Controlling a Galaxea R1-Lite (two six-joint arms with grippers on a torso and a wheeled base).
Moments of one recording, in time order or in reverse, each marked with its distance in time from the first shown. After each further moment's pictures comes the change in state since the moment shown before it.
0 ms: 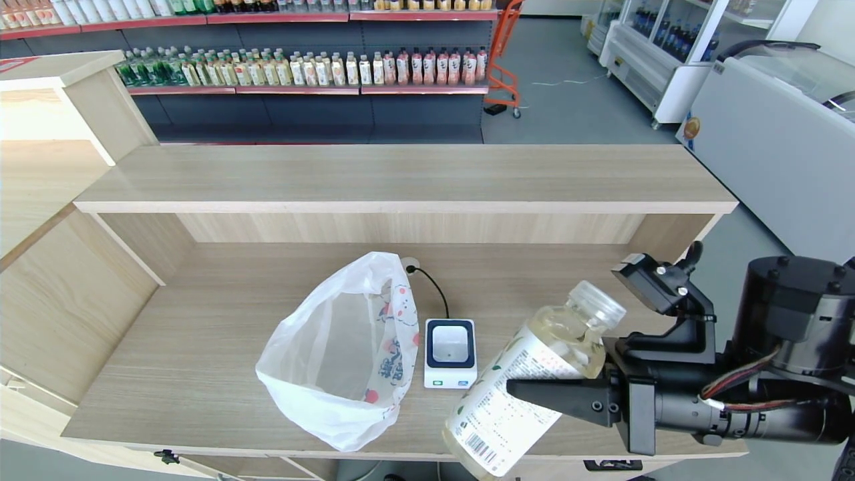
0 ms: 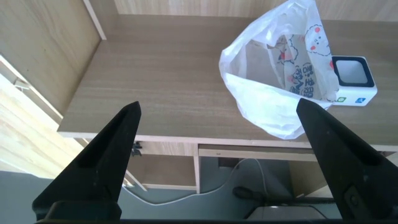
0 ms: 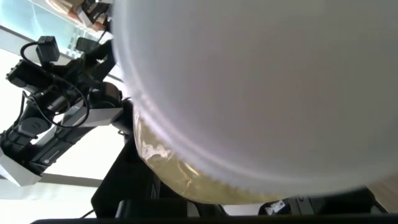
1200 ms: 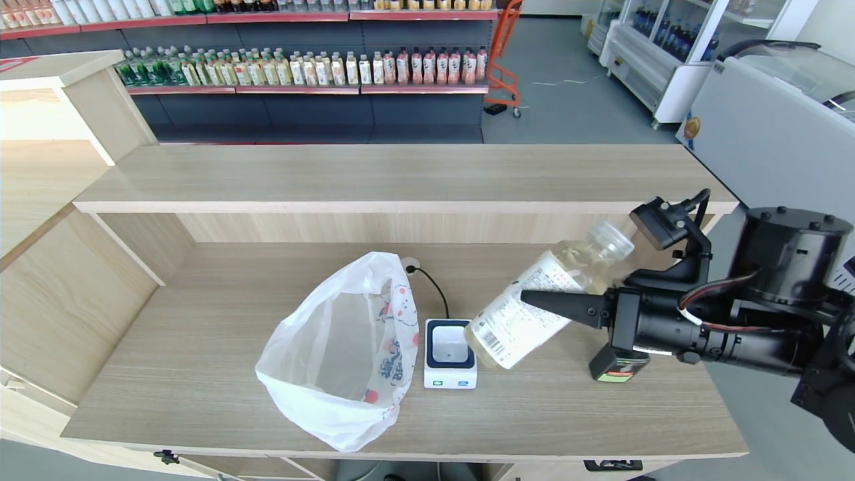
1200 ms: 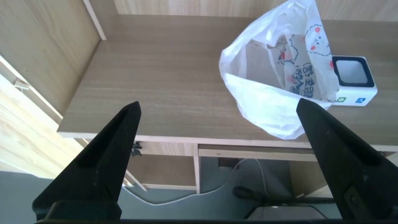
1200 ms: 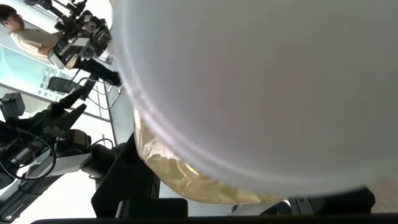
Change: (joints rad) left arm 0.000 0.000 0.000 0.000 0.000 0.000; right arm -0.163 0.061 -0.129 -0.002 -0.011 0.017
